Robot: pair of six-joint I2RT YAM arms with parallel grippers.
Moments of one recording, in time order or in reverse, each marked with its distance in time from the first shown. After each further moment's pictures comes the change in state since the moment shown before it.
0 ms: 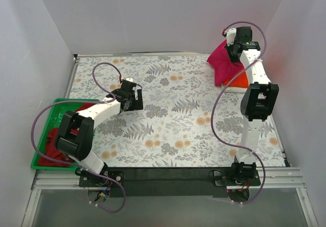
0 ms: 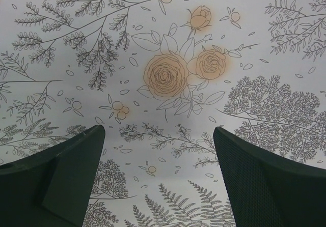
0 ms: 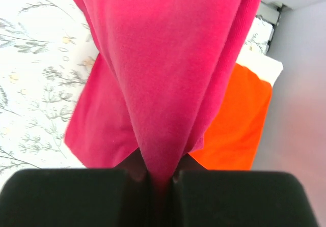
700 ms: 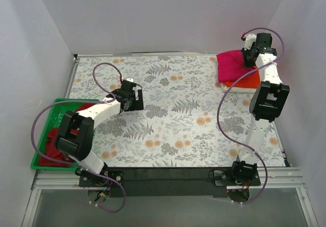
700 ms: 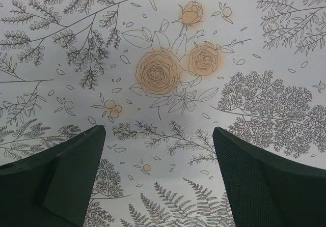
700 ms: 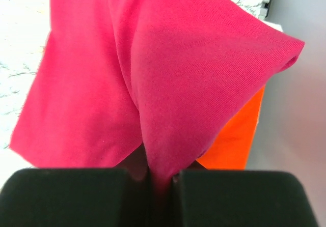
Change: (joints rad) left arm 0.000 0.000 0.000 0.000 0.030 0.000; right arm -0.198 0.015 -0.074 0.066 -0.194 0.034
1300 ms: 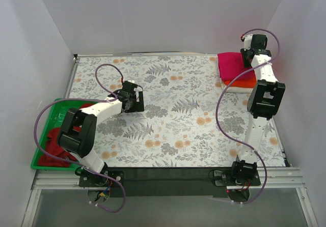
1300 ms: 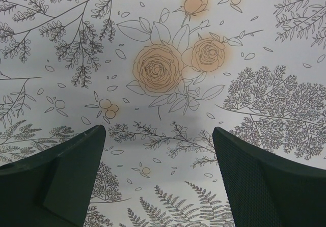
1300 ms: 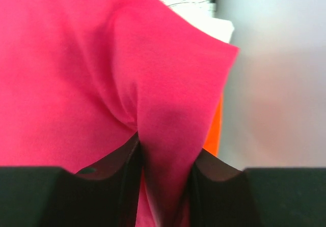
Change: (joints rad) left arm 0.000 0.043 0.001 0.000 0.017 0.000; right arm 0.023 0.075 0.013 0.117 0.236 -0.015
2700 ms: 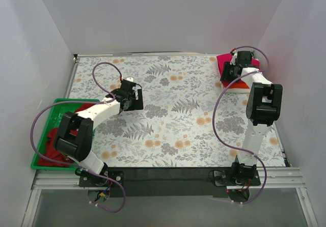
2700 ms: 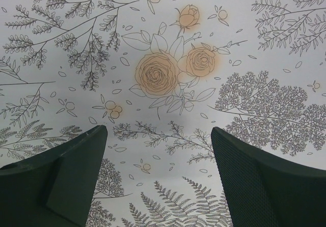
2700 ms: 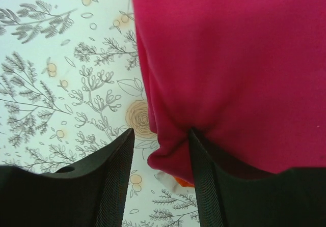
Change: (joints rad) left arm 0.000 -0.055 0.001 0.000 -0.012 0.010; right arm 0.103 -0.211 -0.489 0.203 -0.263 0.469
